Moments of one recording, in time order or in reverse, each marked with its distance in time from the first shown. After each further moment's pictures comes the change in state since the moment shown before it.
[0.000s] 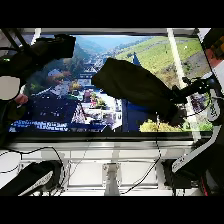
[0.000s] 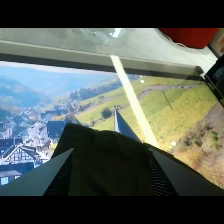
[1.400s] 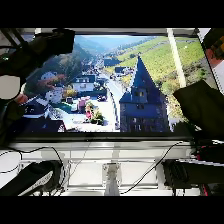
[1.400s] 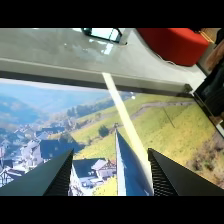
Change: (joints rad) left arm 0.000 -0.008 0.000 -0.026 0.079 -0.003; right arm -0.954 0.438 0.310 -0.319 0.272 0.208
